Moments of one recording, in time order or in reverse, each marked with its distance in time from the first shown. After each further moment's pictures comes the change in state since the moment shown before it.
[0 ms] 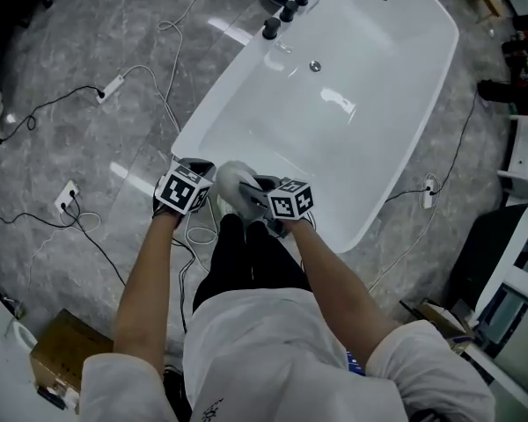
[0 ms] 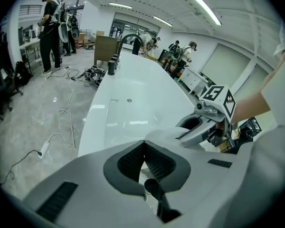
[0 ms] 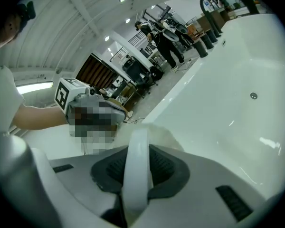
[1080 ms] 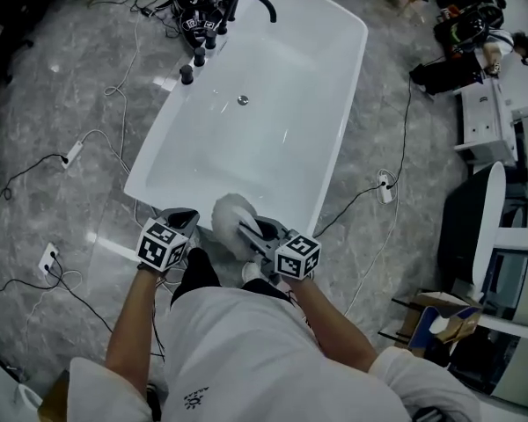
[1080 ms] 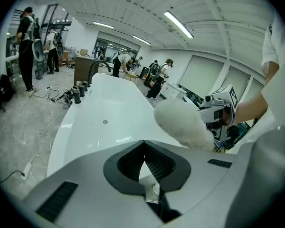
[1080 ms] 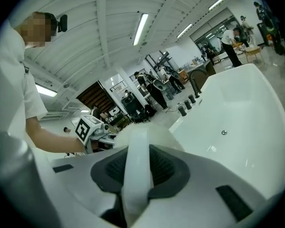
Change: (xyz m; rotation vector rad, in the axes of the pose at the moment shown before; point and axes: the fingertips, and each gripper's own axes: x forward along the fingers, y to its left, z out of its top) left arm -0.049 -0.172 0.052 0.139 -0.207 -0.149; right arm -0.237 0.087 0.009 -0.077 -0.437 -0.161
